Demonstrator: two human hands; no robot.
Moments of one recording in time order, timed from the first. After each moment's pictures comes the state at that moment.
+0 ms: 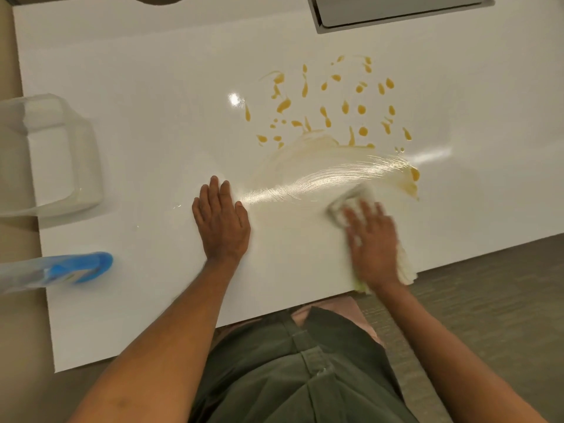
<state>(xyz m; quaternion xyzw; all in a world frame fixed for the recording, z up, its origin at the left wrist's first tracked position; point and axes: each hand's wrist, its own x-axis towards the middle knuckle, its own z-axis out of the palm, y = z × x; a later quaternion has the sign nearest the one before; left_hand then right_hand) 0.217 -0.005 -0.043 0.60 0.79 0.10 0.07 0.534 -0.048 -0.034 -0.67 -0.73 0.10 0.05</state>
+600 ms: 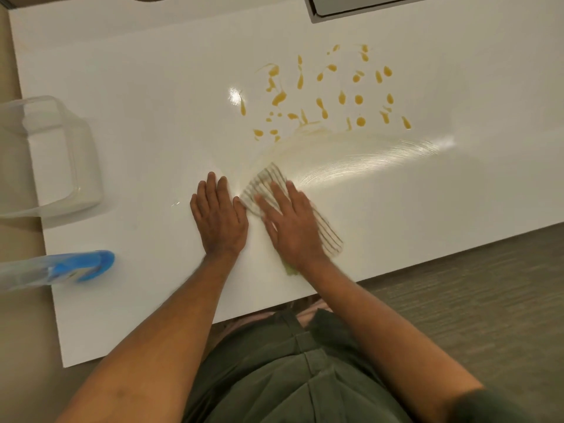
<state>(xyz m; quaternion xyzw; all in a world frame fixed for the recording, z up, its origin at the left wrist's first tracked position) 0.216 -0.006 -0.043 0.61 0.78 0.09 0.07 0.384 -0.021 -0.026 -0.57 -0.80 0.15 0.11</state>
